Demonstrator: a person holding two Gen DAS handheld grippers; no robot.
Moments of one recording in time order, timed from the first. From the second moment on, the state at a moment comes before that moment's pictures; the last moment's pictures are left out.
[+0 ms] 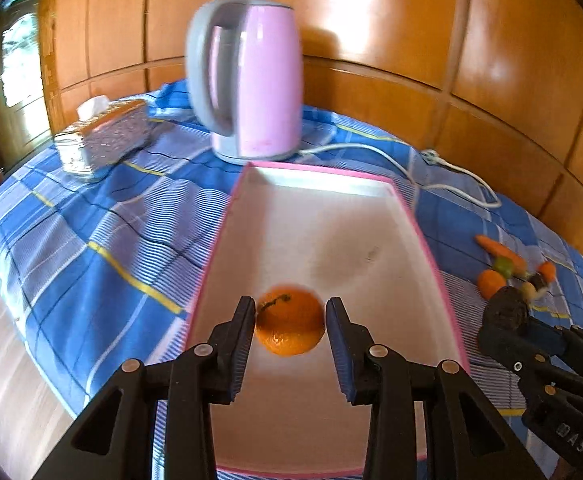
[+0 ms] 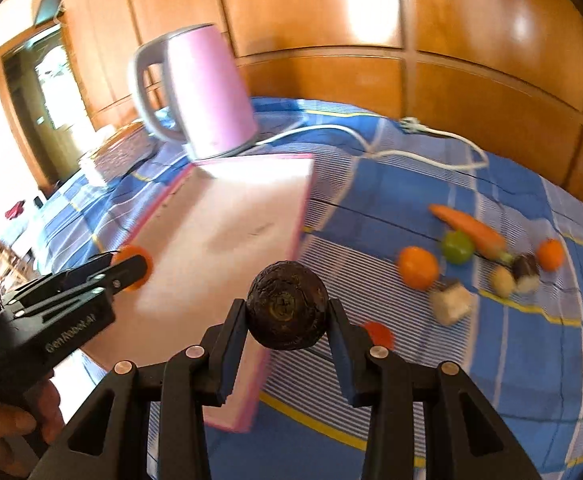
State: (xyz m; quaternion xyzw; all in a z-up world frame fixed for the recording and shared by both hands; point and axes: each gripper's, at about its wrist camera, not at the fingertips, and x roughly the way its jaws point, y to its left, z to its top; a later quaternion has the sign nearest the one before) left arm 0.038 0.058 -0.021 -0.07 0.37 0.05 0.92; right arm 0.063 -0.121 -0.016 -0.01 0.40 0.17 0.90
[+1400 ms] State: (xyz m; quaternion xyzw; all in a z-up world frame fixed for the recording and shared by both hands) left arm 0.005 0.023 0.013 -0.03 0.31 0.03 0.95; right arm 0.043 -0.147 -0.018 0.05 0.40 0.10 0.91
